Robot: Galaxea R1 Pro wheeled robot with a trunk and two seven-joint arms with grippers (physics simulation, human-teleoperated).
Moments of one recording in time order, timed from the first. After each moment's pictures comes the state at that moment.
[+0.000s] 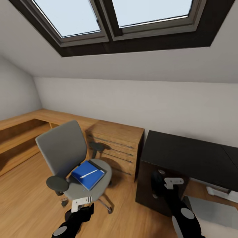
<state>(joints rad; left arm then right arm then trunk) 0.03 -0.01 -0.25 -1.55 0.35 0.50 0.41 -0.08 0.03 0.02 -1.54 0.01 0.33 -0.03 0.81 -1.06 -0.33</state>
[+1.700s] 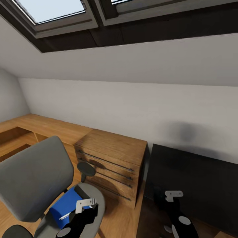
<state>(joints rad) 0.03 0.00 -0.30 -1.55 0.35 0.51 0.41 -0.10 0.02 -0.01 -1.29 0.06 0.32 -0.04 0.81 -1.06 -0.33</state>
